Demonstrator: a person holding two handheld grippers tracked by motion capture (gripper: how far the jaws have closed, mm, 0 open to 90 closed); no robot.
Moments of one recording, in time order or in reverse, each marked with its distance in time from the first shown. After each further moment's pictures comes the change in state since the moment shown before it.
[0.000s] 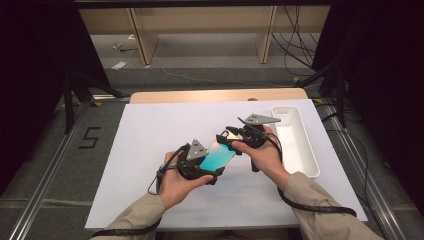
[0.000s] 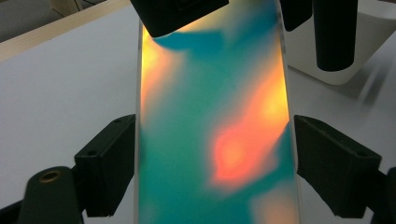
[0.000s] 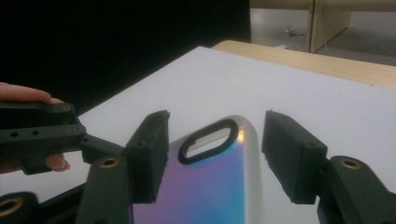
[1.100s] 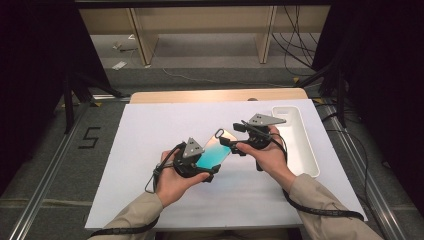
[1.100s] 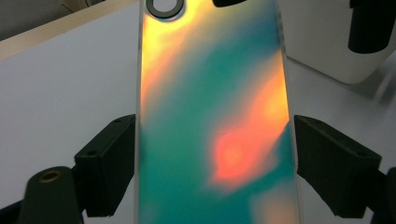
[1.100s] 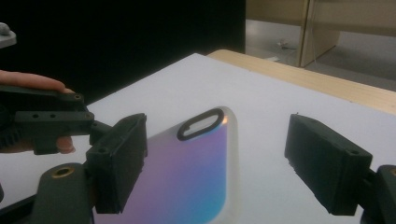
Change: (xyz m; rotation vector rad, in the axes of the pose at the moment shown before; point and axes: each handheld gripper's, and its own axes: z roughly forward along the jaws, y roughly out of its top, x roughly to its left) left arm 0.008 -0.002 -0.002 0.007 0.025 -0.020; right arm 0.002 0.004 -0.013 -0.018 -0.028 -0.076
